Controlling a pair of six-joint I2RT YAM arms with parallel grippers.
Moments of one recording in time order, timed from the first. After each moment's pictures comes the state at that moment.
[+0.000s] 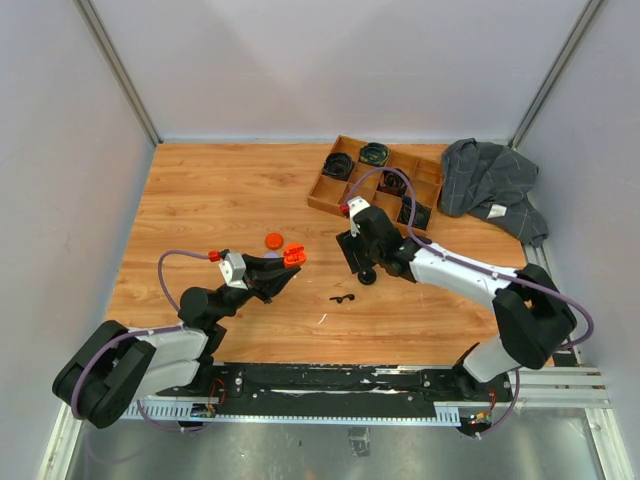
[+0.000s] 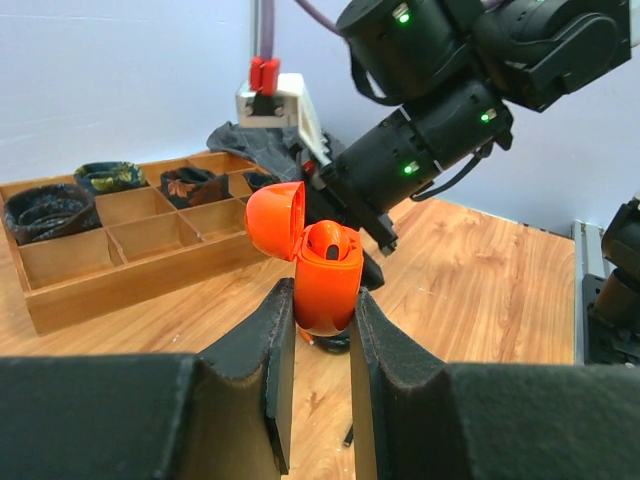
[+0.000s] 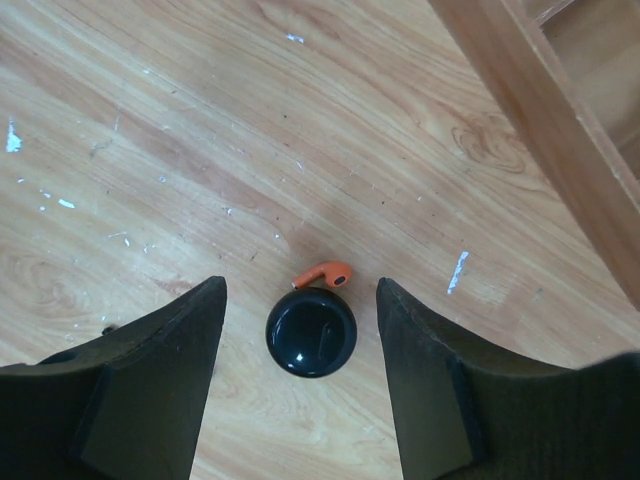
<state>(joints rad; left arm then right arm) -0.51 1.12 0.01 1.50 0.48 -0.29 0.74 1.47 0.90 -0.20 0.16 0.08</state>
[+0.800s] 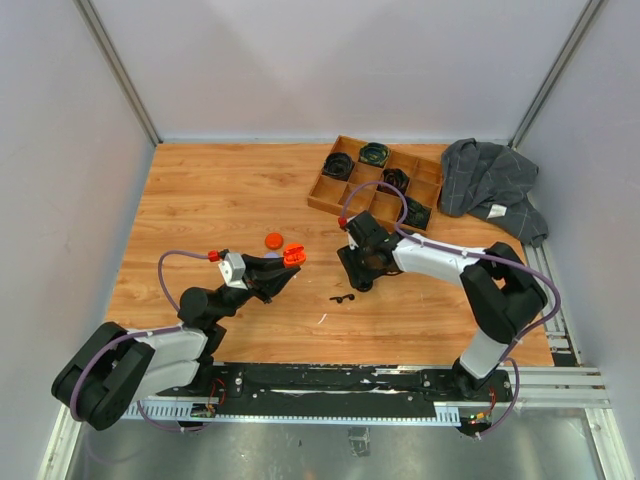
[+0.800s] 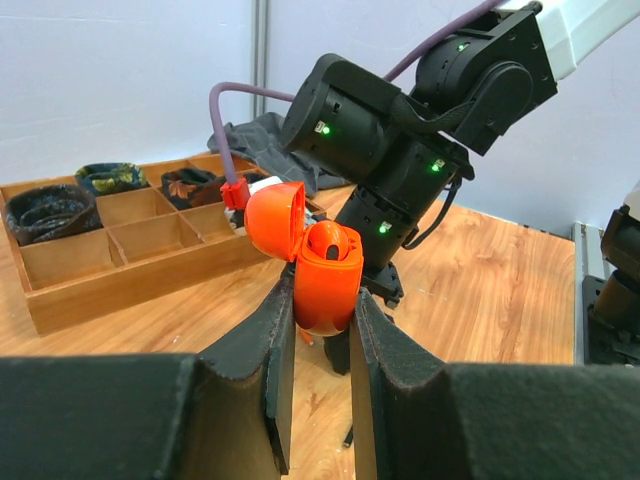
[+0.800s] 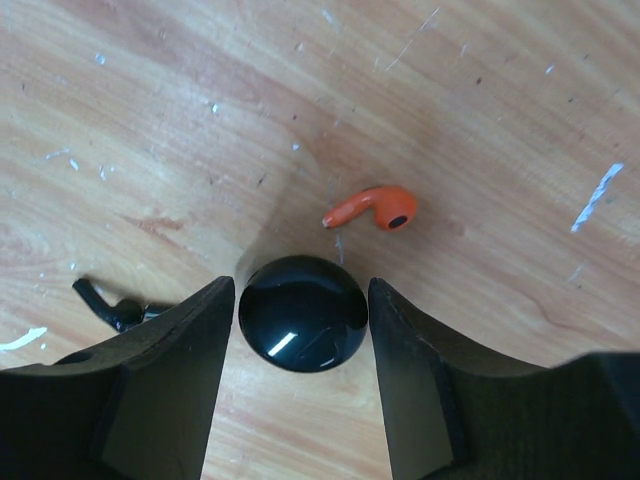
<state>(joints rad) -0.51 1.10 0.01 1.49 0.47 -0.29 0.71 1.69 1.00 -0.42 0.04 0.21</state>
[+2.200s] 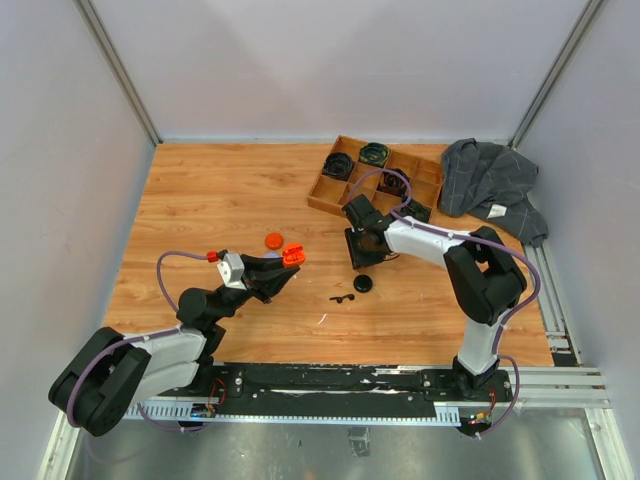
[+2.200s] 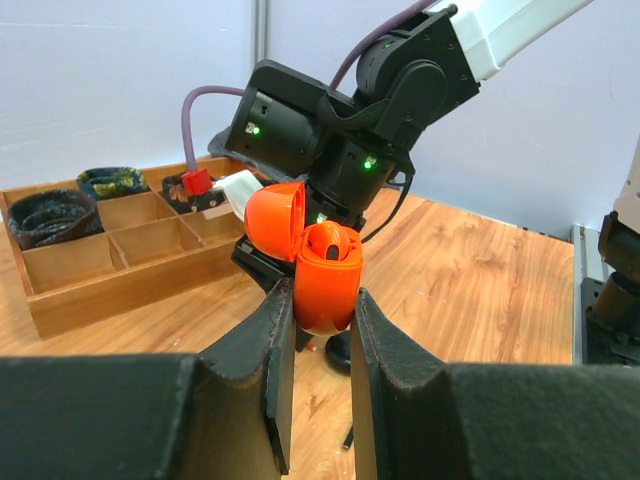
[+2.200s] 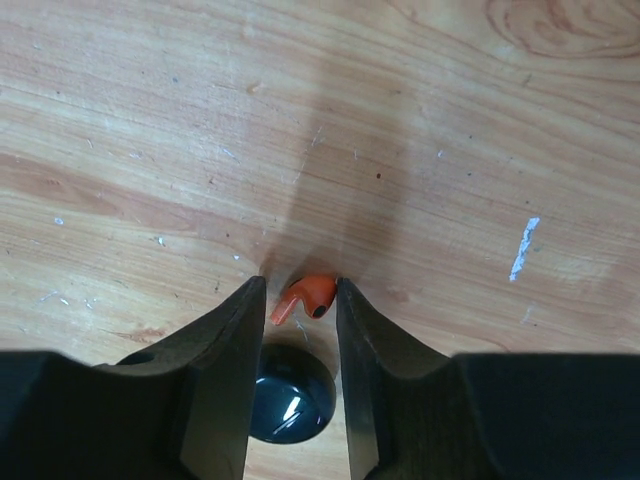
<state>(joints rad) -0.51 1.07 0.01 1.46 0.47 -0.29 0.65 1.83 1.17 -0.50 0.08 0.37</state>
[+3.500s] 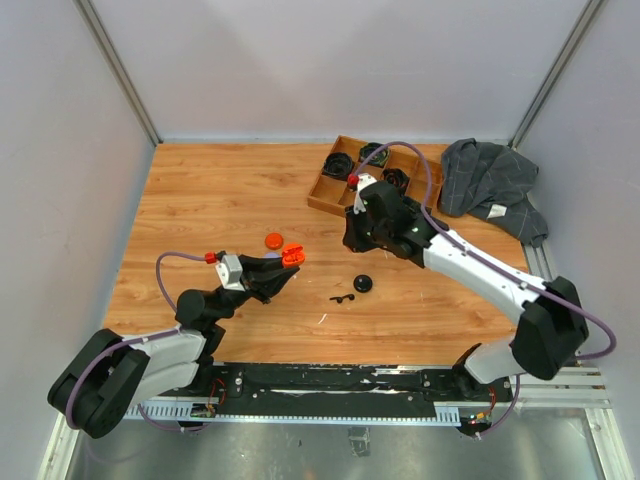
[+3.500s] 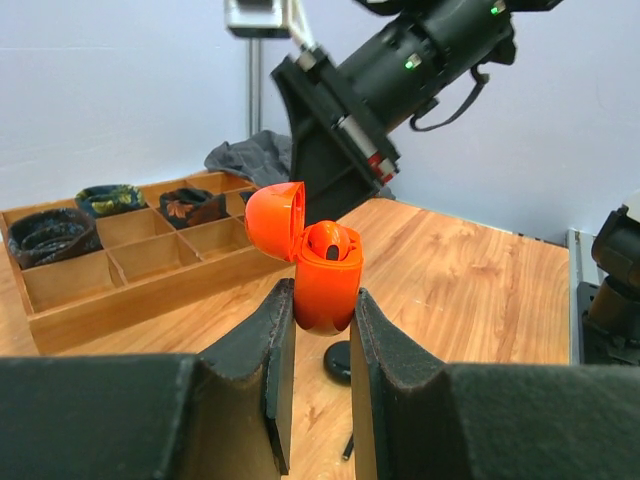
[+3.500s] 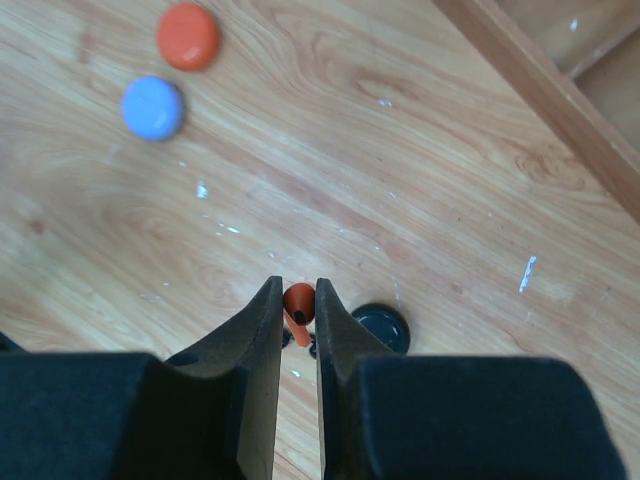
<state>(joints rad) -0.51 1.06 0.01 1.47 0.48 -0.29 0.71 1.47 1.15 -0.44 0.01 0.30</state>
